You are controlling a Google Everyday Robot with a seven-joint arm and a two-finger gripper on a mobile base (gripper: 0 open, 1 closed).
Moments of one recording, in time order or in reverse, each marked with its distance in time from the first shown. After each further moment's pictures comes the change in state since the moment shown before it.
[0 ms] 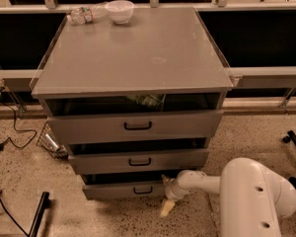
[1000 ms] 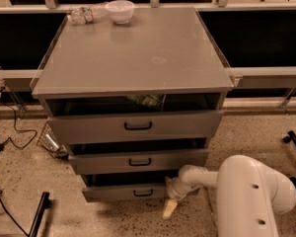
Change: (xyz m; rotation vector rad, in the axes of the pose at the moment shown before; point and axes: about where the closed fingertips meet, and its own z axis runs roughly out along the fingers) arm 0.011 0.015 -0.010 -0.117 0.043 0.091
